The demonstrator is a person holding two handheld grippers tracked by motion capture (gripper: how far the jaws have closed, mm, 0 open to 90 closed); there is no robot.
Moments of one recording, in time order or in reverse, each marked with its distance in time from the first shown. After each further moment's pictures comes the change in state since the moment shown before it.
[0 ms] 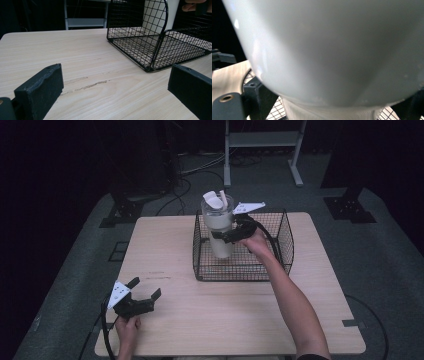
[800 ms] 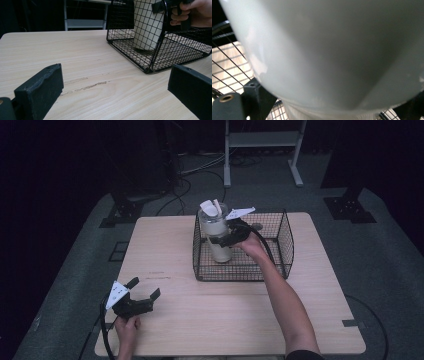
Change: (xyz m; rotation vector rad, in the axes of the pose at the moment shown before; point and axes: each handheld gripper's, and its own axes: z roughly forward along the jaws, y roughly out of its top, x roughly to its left) left arm 0.003 0.000 -0.002 -0.015 -0.006 -0.014; right arm -0.013 -0.024 0.032 0.110 -0.025 -0.004
